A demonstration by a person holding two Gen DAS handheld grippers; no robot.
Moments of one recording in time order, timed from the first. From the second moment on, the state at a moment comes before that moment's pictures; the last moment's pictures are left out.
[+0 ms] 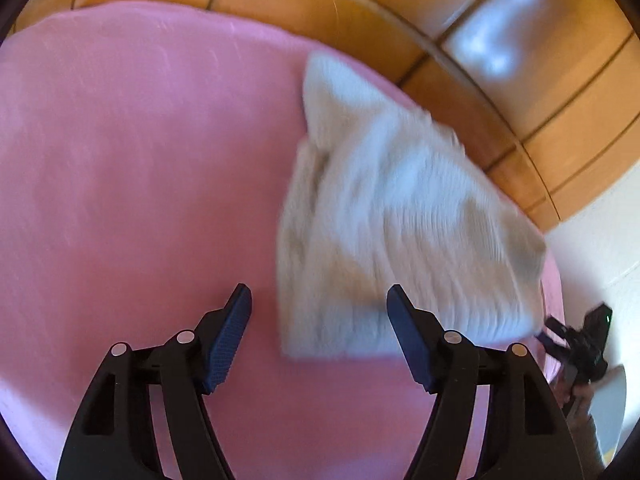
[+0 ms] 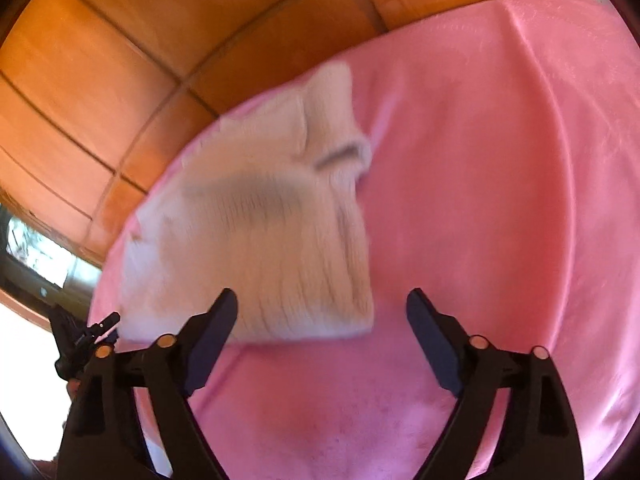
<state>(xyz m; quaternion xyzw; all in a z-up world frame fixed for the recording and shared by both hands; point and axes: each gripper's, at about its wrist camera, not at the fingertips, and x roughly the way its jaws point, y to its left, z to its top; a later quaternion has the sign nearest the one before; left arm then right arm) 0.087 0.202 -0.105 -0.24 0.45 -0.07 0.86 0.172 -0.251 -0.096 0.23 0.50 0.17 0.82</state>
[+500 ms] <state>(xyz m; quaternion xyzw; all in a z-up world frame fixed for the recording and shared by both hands) 0.039 0.192 -0.077 -0.22 0.44 -0.10 0.87 0.127 -0.230 -0.042 0.21 0.45 0.21 0.84</state>
